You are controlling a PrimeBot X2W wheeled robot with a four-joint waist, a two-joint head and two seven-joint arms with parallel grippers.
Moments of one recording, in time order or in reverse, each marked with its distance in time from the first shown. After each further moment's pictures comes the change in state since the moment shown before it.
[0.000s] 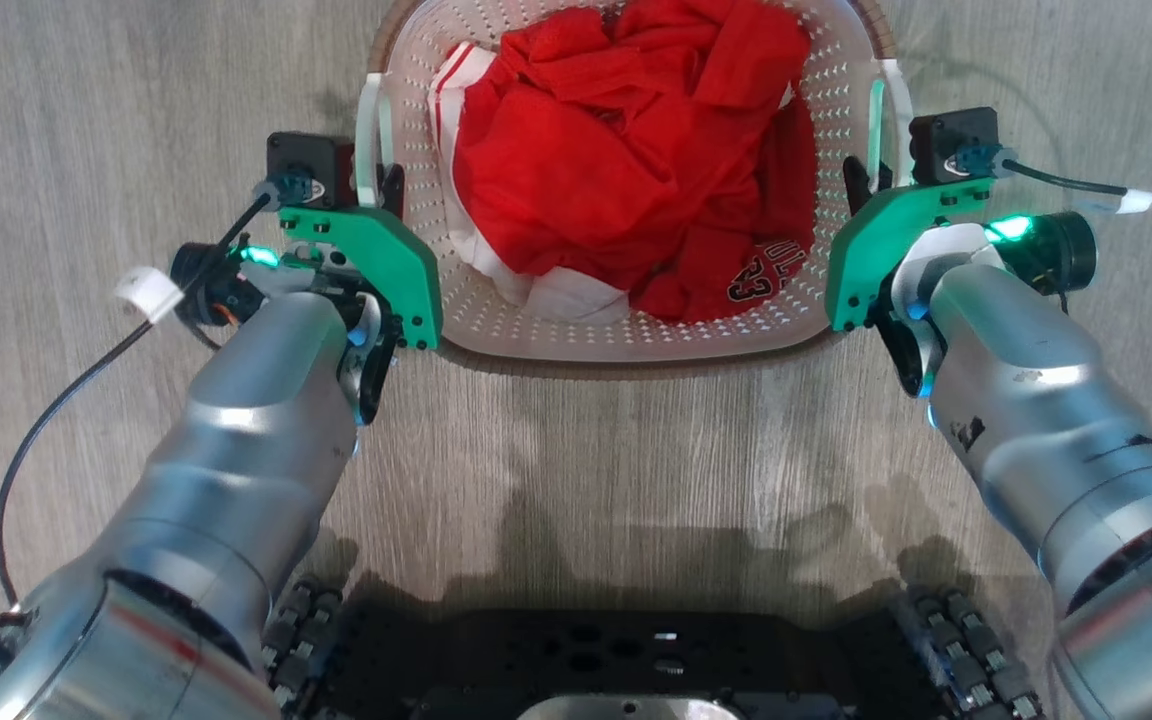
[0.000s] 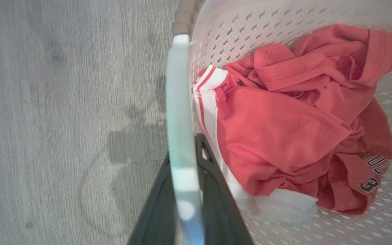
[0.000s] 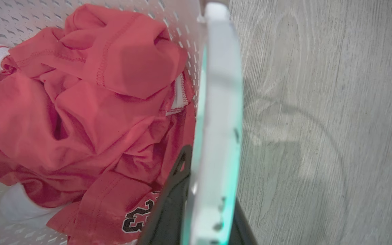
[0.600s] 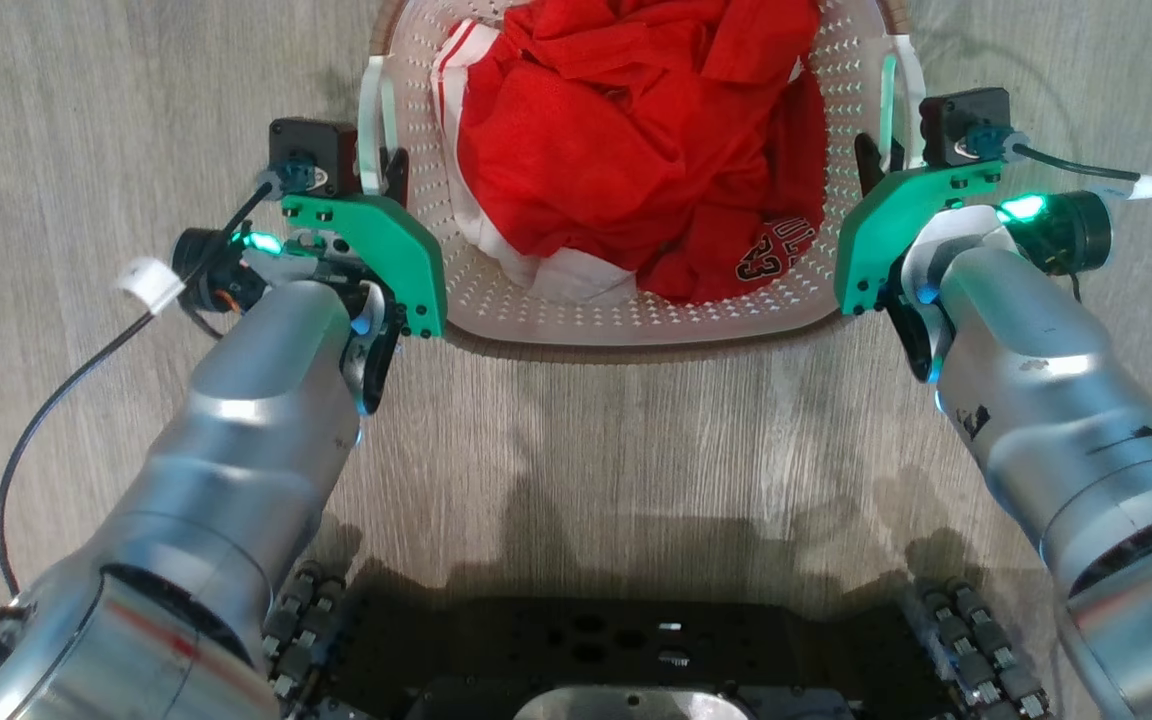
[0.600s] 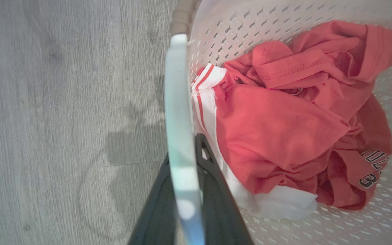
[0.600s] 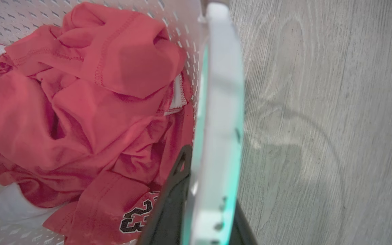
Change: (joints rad) left arm -0.008 0.000 0.012 -0.021 0.016 -0.001 -0.002; right arm -0.008 0.004 -0.162 -0.003 -0.182 0.000 0.000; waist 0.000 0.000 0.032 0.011
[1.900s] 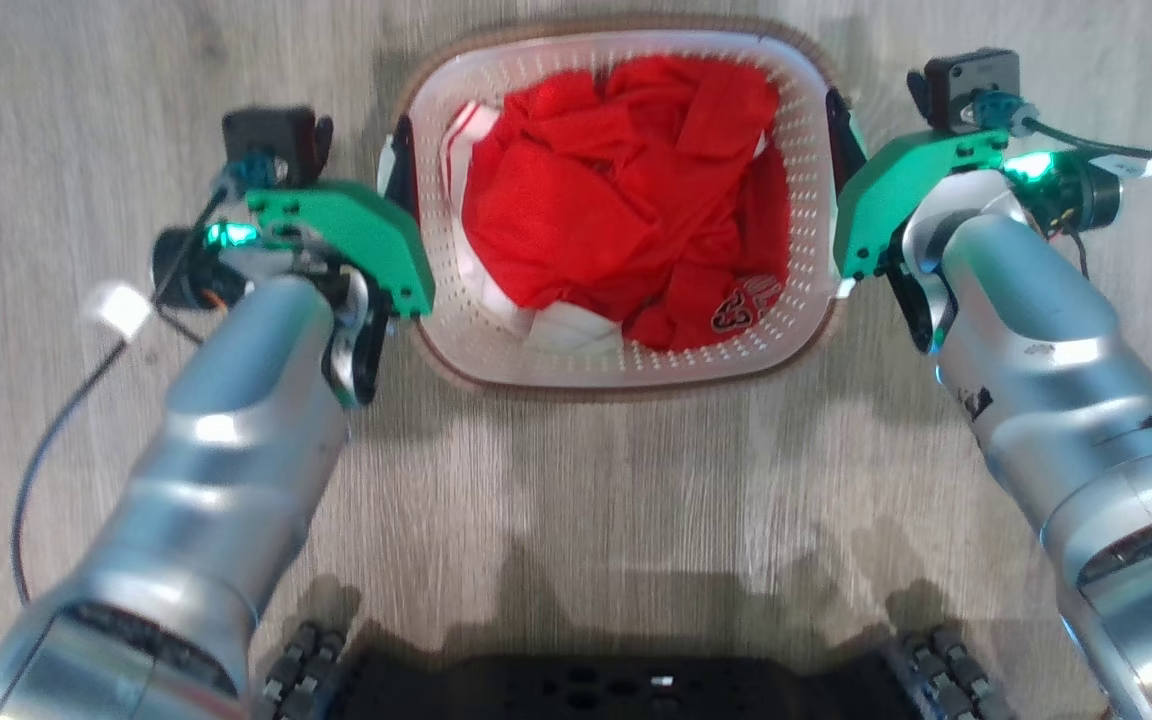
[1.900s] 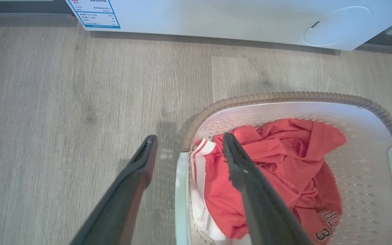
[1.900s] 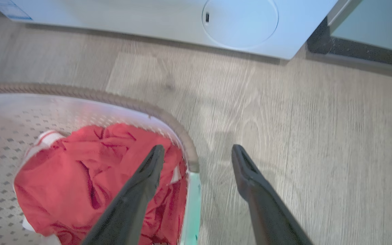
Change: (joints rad) left arm 0.065 0.039 0.164 -0.174 0.071 0.062 -0.003; right arm 0.003 0.000 -0.134 -0.092 -0.149 0.000 -0.009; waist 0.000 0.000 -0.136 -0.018
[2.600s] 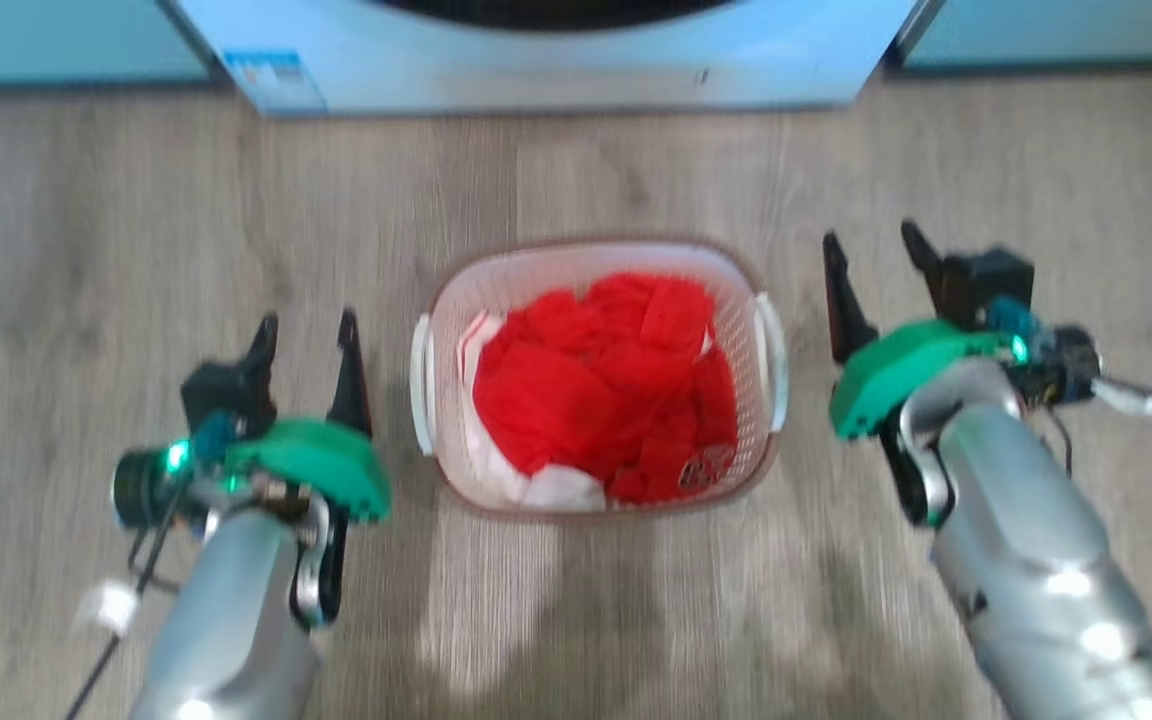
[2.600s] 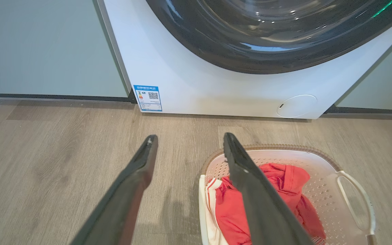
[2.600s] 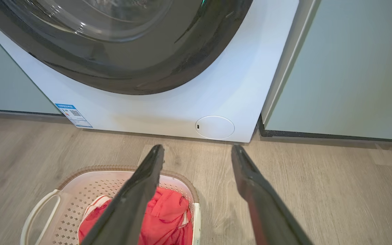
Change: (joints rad) left arm 0.557 0.018 0.413 -0.488 0.422 0.010 0.000; right arm 0.474 0.002 -0.252 -0.516 -0.159 0.000 0.000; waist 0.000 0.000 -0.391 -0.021
